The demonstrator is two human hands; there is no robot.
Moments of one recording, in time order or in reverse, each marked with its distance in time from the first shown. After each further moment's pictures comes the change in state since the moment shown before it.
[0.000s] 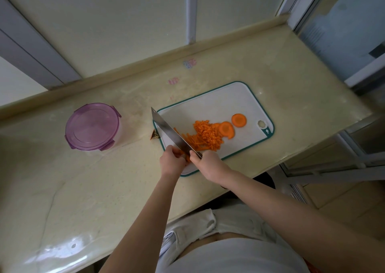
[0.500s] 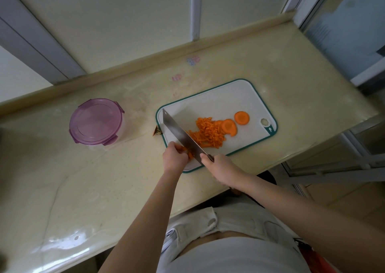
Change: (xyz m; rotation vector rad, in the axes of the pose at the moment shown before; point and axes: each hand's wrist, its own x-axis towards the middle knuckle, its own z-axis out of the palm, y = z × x) left_hand -0.002 0.002 0.000 -0.011 -0.004 -0.020; right_hand -0.010 0.022 -0.005 0.072 -0.094 0.116
